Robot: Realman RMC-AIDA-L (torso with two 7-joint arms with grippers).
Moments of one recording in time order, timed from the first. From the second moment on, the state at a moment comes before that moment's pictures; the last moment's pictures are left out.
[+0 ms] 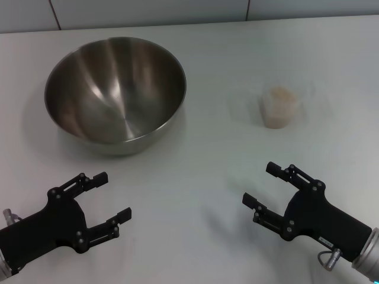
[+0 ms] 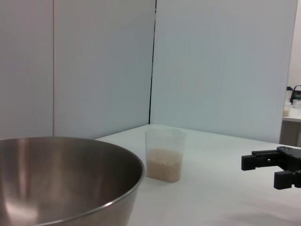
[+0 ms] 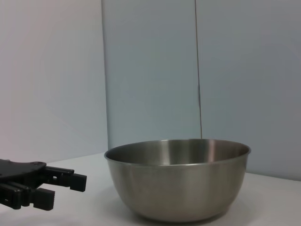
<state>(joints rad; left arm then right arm) -0.24 -2.07 0.77 0.32 1.74 1.59 -0.68 0.24 2.08 0.27 0.08 -2.53 -1.50 0.29</state>
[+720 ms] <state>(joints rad) -0.24 -2.07 0.77 0.32 1.74 1.59 -0.68 0.24 2.08 0.27 0.08 -2.53 -1.50 0.29</state>
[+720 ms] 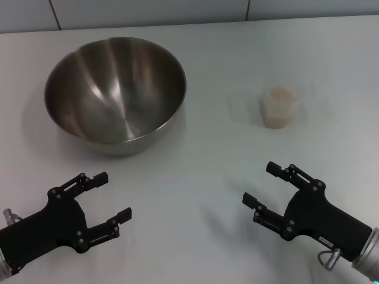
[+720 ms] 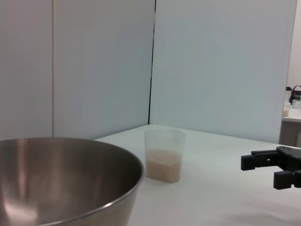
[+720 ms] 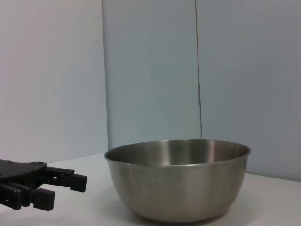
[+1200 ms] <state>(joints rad) -0.26 -2.07 0.76 0.32 1.73 1.59 -0.68 0.24 2.08 0.27 0.08 -2.53 -1.50 0.29</state>
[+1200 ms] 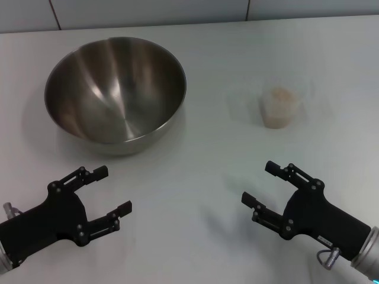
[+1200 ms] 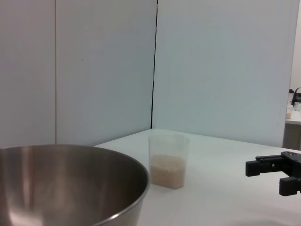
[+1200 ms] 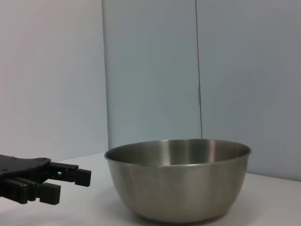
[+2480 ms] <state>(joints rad) -0.38 -2.06 0.80 0.52 1.35 1.26 -1.02 0.28 2.09 0.29 0.08 -2.53 -1.50 0.29</state>
